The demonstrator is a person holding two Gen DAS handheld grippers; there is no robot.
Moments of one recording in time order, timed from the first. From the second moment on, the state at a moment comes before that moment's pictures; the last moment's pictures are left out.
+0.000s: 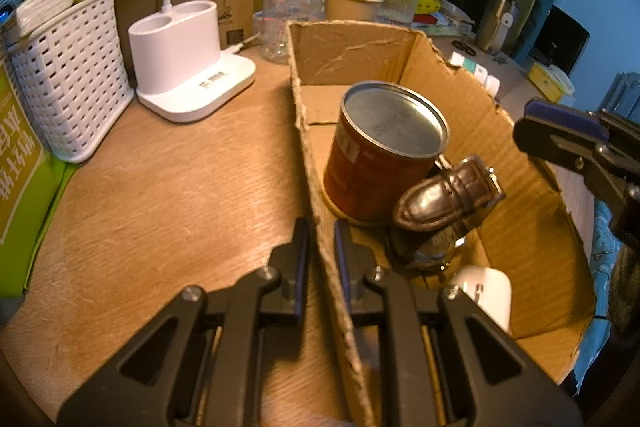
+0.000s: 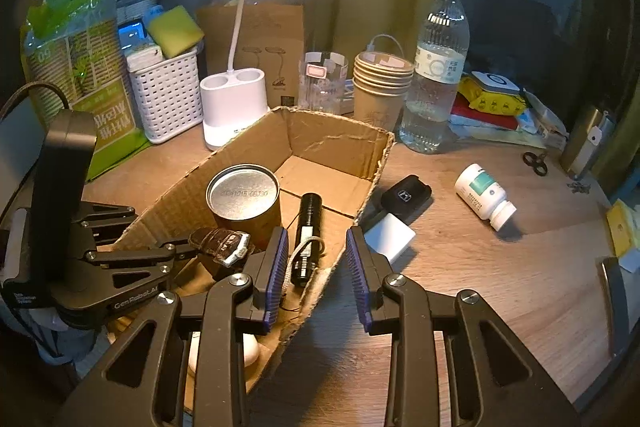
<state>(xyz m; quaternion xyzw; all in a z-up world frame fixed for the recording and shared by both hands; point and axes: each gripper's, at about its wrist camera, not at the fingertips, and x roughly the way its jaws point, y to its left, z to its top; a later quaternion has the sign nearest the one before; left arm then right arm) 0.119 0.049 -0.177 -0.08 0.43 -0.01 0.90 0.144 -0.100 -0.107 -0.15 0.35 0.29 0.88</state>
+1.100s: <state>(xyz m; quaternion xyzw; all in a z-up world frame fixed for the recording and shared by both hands) 0.119 0.049 -0.177 -0.08 0.43 -0.01 0.90 0.204 -0.154 -0.145 -0.06 0.40 0.24 0.88</state>
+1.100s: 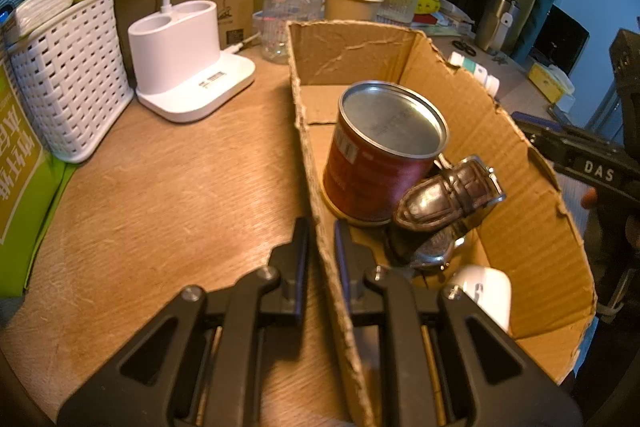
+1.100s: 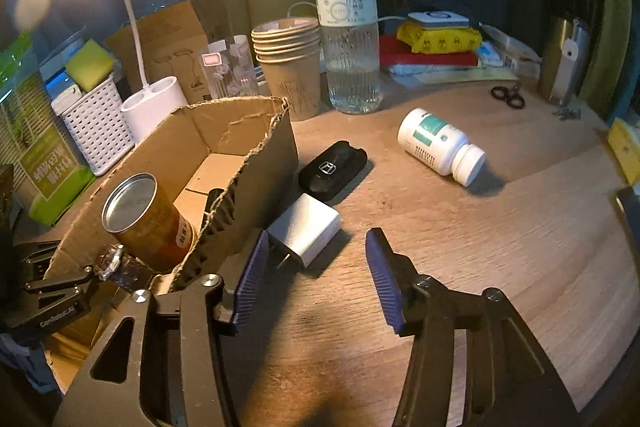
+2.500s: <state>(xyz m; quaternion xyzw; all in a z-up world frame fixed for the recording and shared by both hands) 0.119 0.047 -0.178 -0.08 0.43 -0.01 0.90 0.240 -0.164 -0.166 -0.04 0.42 0.21 0.88</state>
